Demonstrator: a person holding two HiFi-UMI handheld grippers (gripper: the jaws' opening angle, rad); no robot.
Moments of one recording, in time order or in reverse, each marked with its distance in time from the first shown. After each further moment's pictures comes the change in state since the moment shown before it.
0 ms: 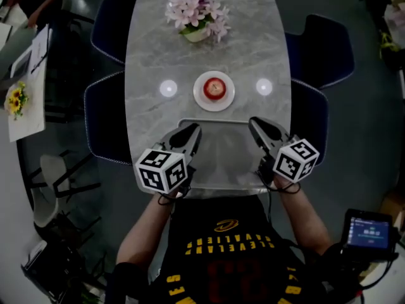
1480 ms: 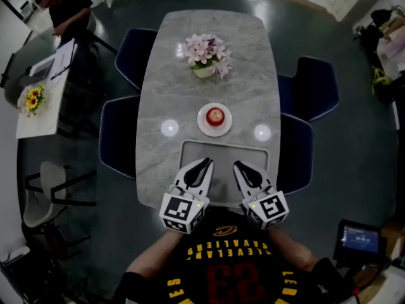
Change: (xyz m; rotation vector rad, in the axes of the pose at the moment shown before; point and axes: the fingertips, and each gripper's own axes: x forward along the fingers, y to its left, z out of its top) left arm -0.079 -0.104 0.014 0.279 -0.320 0.047; right arm -0.056 0.113 -0.014 -0.459 -0.135 -0.052
